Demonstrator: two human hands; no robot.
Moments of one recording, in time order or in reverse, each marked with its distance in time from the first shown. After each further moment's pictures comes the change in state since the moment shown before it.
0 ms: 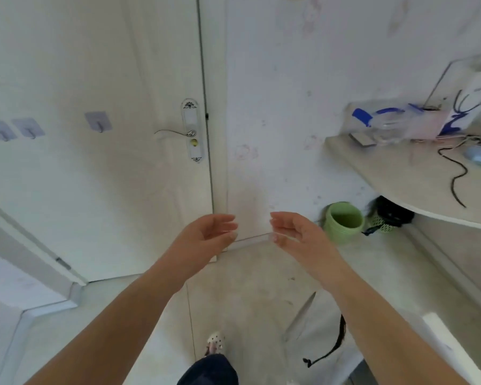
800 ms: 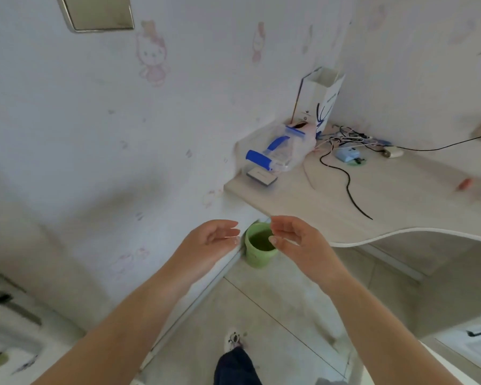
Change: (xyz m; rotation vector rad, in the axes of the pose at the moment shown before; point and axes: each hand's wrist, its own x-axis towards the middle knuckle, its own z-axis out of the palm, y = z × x) left_hand 0.406 0.123 0.109 0.109 -0.630 0.134; right_hand 0.257 0.020 -0.181 -0.020 0.630 0.208
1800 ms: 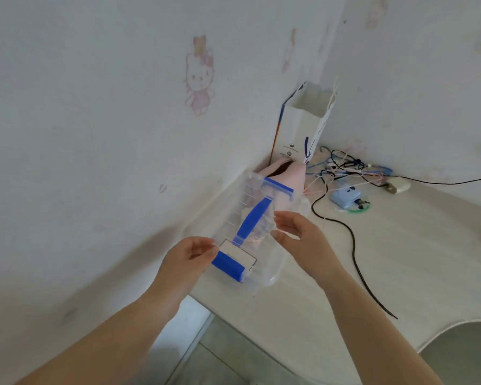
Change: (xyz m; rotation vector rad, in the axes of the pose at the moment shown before) left_hand 0.360 0.034 0.013 -0.117 0.147 -0.158; right_hand 0.340 0.032 -0.119 -0.120 0.187 0.054
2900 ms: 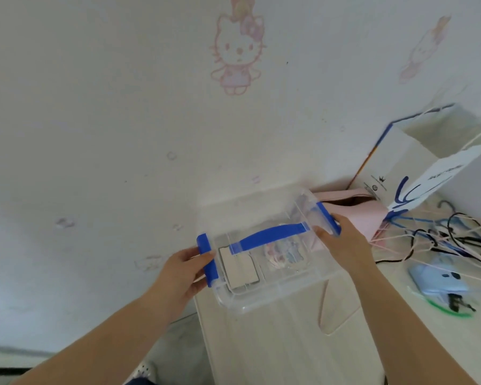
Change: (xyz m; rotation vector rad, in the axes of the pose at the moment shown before) left_hand 0.007 -0.037 0.083 -0.596 0.501 -0.300; right_hand 0.185 0.072 -0.039 -0.462 -0.326 -0.056
